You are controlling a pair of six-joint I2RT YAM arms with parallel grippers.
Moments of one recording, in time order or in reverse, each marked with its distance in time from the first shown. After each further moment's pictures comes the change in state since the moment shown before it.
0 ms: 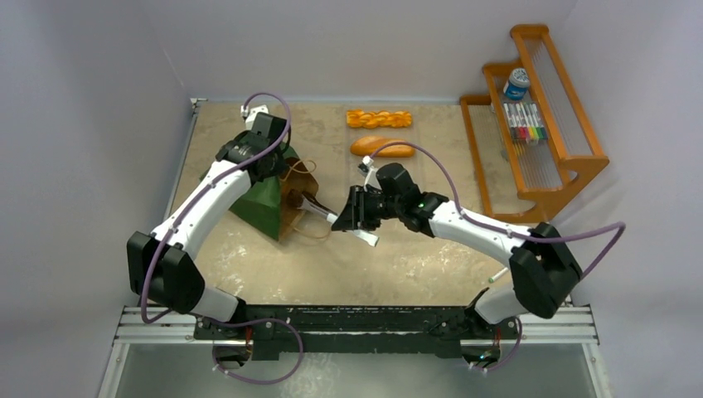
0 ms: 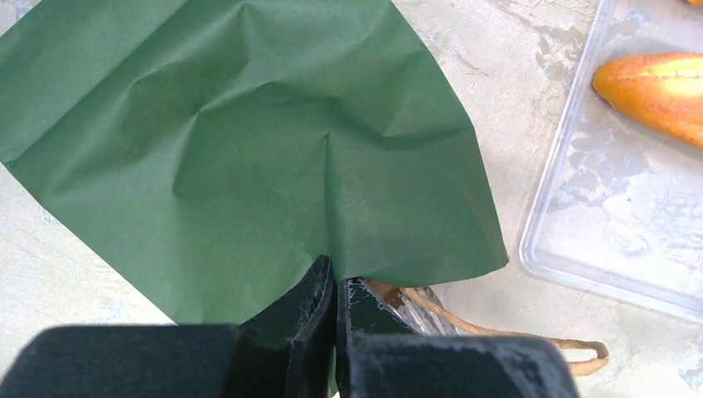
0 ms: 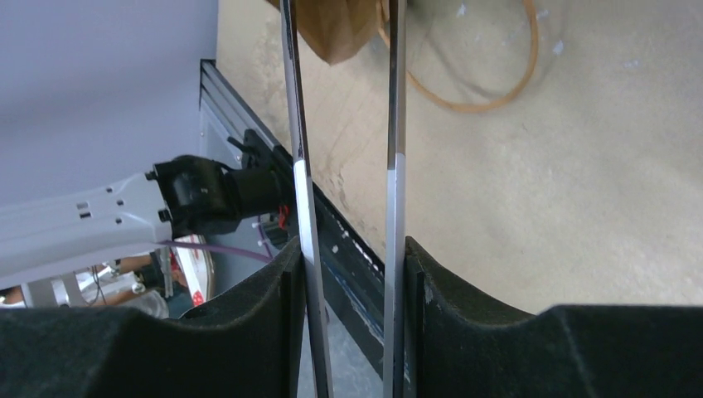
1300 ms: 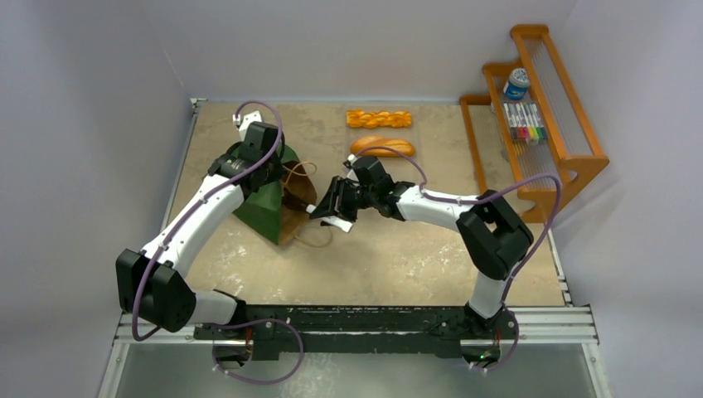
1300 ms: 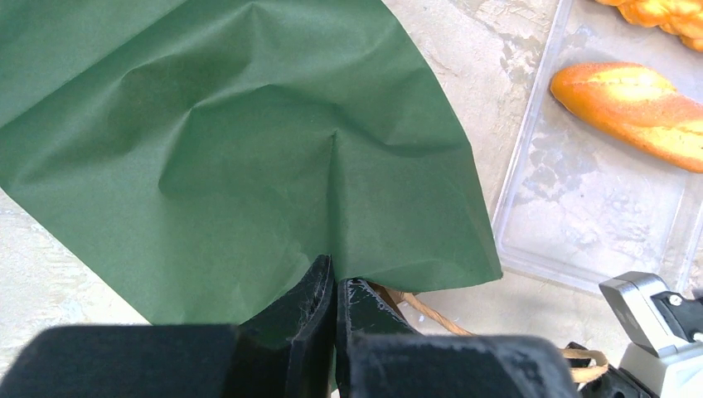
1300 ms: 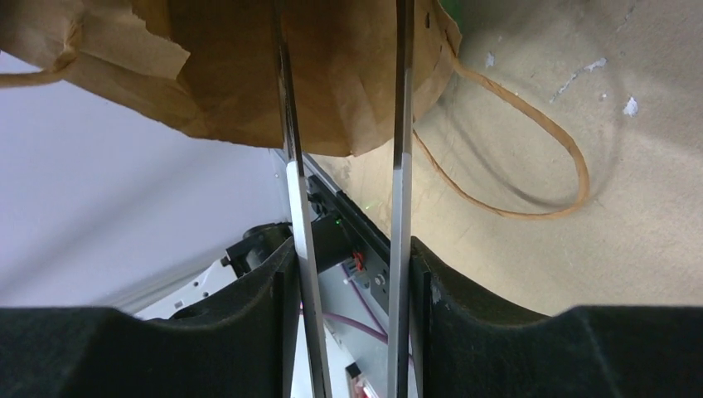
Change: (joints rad) left arm 0.000 -0.116 -0.127 0.092 0.040 -0.058; right arm -0.008 0.356 0.196 0.139 -0.082 0.328
